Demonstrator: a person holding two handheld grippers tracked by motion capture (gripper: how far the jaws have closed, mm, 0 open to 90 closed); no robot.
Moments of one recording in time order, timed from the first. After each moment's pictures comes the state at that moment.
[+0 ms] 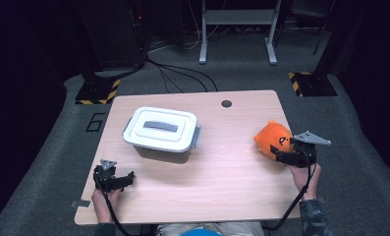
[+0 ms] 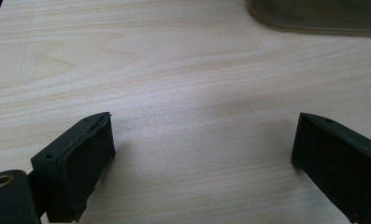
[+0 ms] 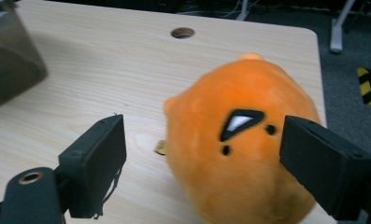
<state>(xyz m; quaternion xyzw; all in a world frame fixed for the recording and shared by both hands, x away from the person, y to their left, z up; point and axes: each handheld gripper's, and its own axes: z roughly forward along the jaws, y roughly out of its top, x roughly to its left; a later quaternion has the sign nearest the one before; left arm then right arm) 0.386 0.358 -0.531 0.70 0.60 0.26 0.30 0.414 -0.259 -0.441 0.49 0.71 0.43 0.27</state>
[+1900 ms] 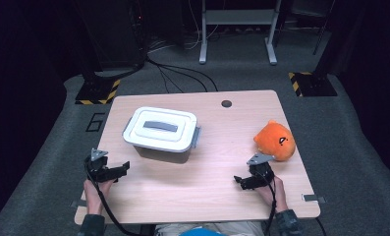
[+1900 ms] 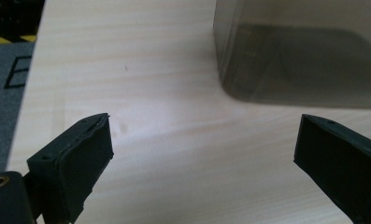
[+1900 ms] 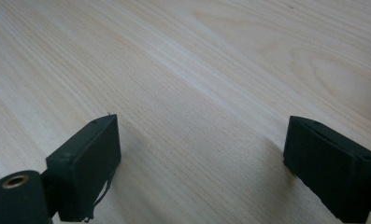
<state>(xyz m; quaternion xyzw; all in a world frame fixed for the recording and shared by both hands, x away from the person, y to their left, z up) 0.394 0.367 -0.471 0.69 0.58 0.25 0.36 0.410 -0.164 -0.528 0.37 0.84 0.36 0.16</state>
